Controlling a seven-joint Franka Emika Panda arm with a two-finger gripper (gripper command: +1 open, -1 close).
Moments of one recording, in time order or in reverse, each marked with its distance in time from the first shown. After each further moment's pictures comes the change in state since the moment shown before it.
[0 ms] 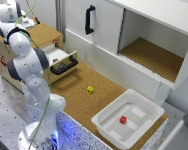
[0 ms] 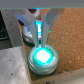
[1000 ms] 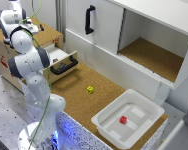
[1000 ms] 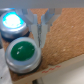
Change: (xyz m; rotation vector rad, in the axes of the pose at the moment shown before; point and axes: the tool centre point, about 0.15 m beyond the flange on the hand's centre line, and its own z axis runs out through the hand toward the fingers) arm 0.001 0.041 0.018 -0.007 0.012 0.123
